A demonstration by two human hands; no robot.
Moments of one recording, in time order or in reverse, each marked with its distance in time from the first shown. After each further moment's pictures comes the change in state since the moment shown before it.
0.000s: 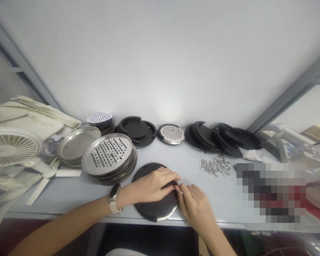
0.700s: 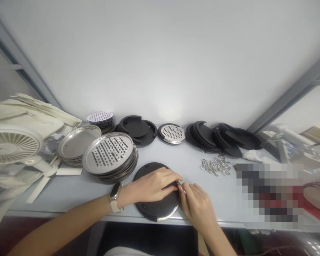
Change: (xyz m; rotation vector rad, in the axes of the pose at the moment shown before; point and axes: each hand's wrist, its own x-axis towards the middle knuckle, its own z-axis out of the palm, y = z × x) left_hand -0.001 -0.001 0.001 0.041 -0.030 0.036; right_hand -0.002 0.001 0.001 0.041 0.085 0.033
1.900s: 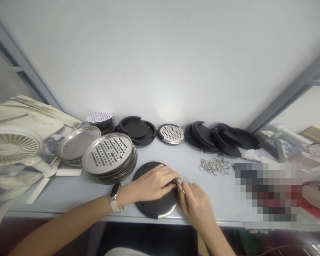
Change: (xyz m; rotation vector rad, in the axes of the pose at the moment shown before) left_hand 0.002 0.001 -0.002 0.147 0.008 0.001; right_hand 0.003 -0.001 0.000 -0.011 0.012 0.014
